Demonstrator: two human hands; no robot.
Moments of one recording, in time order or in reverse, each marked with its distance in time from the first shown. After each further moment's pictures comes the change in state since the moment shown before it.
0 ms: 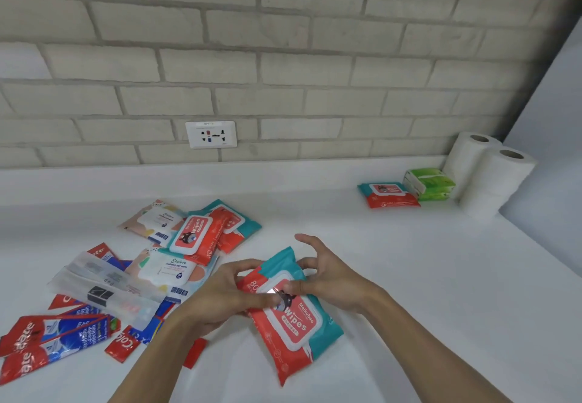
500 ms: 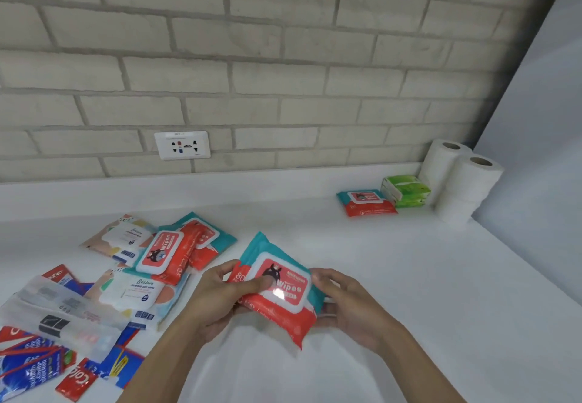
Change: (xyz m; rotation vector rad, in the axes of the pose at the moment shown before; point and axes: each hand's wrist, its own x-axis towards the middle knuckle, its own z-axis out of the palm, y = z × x) left_hand 0.034 0.014 0.031 -0.322 0.105 0.047; right_hand -0.028 0.043 -0.039 0.453 0.166 0.061
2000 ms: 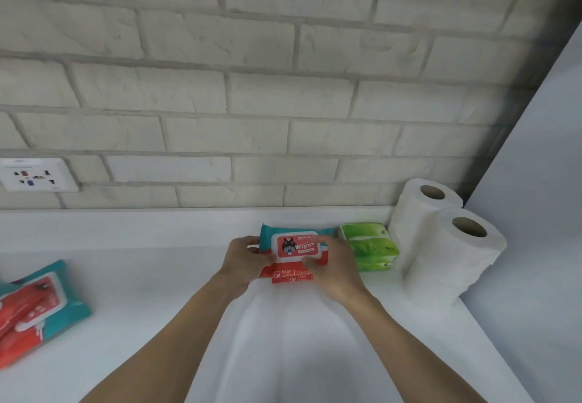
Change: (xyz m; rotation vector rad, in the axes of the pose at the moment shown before) left_hand 0.286 0.040 0.235 0.258 0.296 0.052; right_hand 0.205 -0.104 -0.256 -0.730 0.377 -0.399
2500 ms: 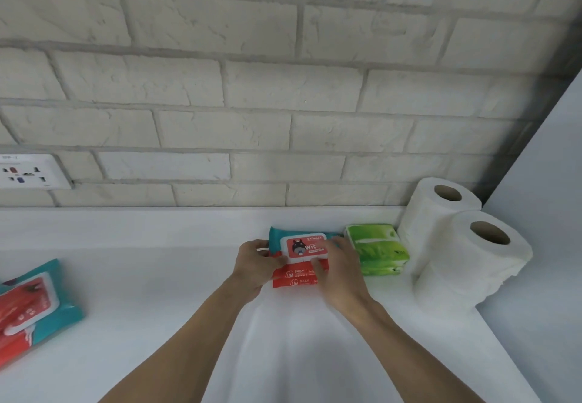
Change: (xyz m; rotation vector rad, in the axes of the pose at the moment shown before) left_hand 0.027 -0.014 0.021 -0.065 0.028 -0.035; right_hand 0.014 0.022 0.013 -0.273 0.015 -0.087
